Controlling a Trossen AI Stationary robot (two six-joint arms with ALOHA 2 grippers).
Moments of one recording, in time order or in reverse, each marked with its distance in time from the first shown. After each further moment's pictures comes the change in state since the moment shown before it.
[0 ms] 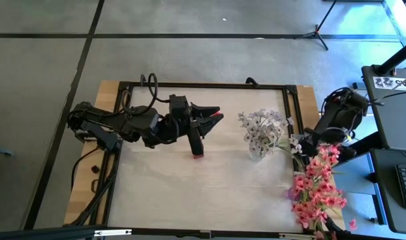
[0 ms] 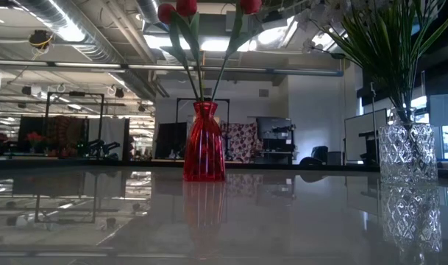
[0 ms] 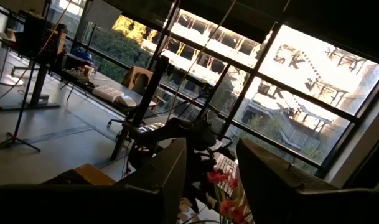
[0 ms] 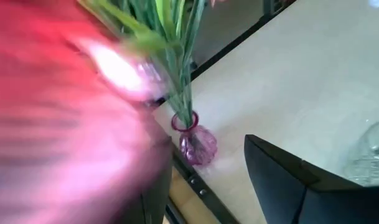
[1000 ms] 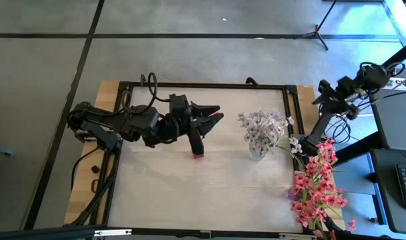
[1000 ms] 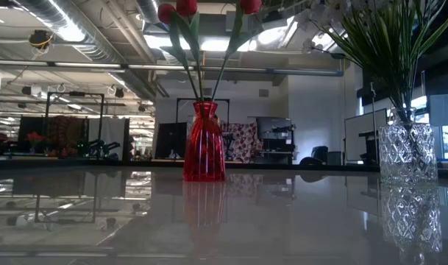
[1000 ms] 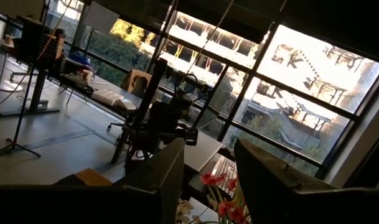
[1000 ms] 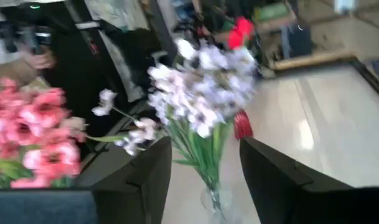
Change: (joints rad) left arm 0.005 0.000 0.000 0.006 0.003 0.029; right arm 0.002 -0.130 0.438 -0.139 0.645 0.157
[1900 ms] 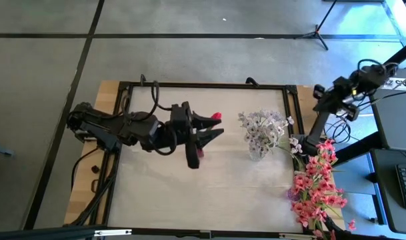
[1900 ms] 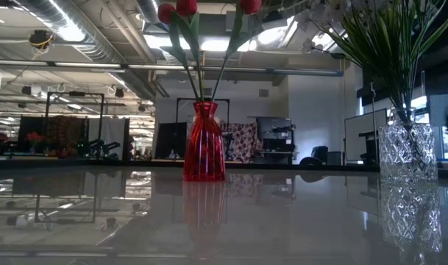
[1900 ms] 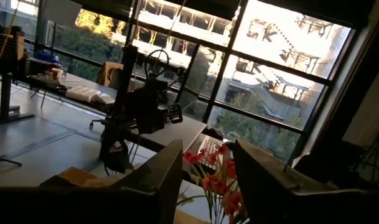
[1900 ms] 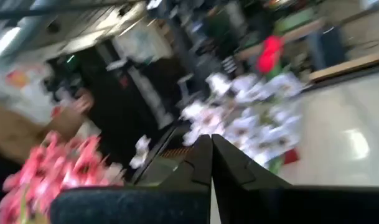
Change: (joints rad) left arm -0.042 0.000 0.000 -0.049 0.087 0.079; right arm 0.110 0.000 -0.132 0.251 0.090 0.122
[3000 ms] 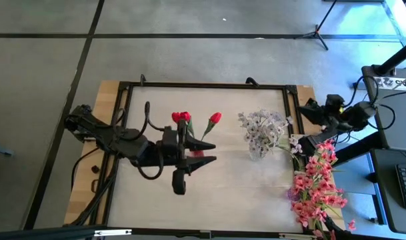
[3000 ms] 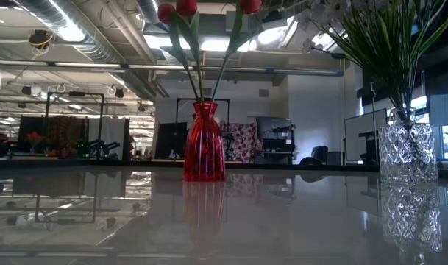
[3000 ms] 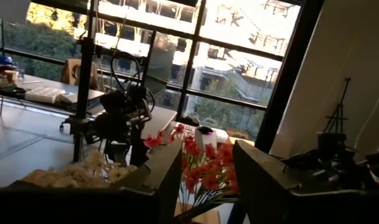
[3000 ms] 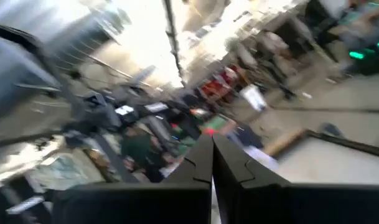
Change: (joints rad) left arm -0.144 0.000 0.000 -0.015 0.000 0.070; right arm -0.565 -0.002 -0.535 0.863 0.064 -0.039
